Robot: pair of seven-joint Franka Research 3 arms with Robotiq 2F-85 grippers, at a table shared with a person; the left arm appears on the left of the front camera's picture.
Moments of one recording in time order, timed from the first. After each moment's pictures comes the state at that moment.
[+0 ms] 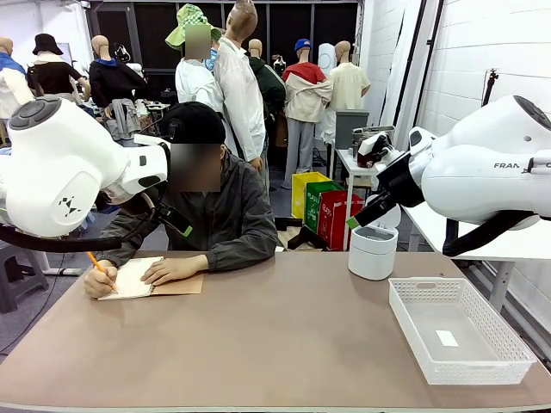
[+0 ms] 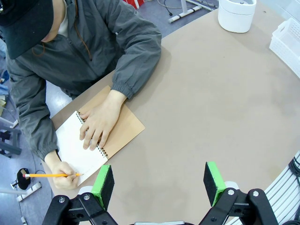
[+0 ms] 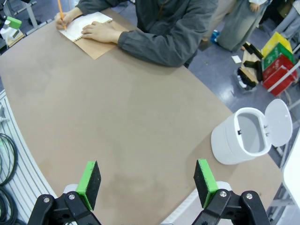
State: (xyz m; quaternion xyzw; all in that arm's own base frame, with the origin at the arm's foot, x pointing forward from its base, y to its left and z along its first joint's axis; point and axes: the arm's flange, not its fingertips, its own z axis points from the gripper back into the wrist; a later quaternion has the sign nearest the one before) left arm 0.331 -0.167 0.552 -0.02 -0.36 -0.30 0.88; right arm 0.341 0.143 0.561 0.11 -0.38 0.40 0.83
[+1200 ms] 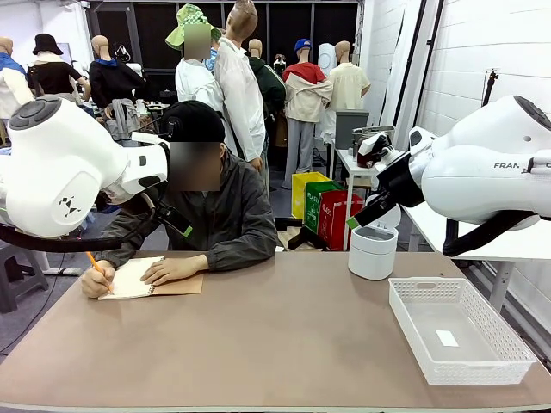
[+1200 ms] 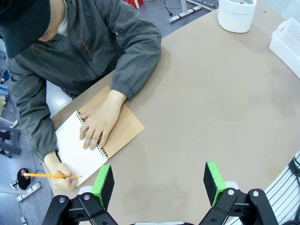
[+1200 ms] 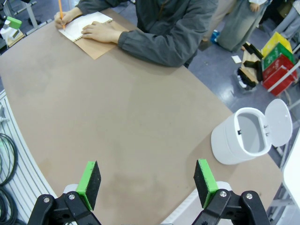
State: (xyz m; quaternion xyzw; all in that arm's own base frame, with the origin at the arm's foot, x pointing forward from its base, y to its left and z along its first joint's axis) left arm 0.331 -0.167 0.552 -0.02 -0.36 -0.30 0.88; right arm 0.341 0.143 0.561 0.11 -0.38 0.40 0.83
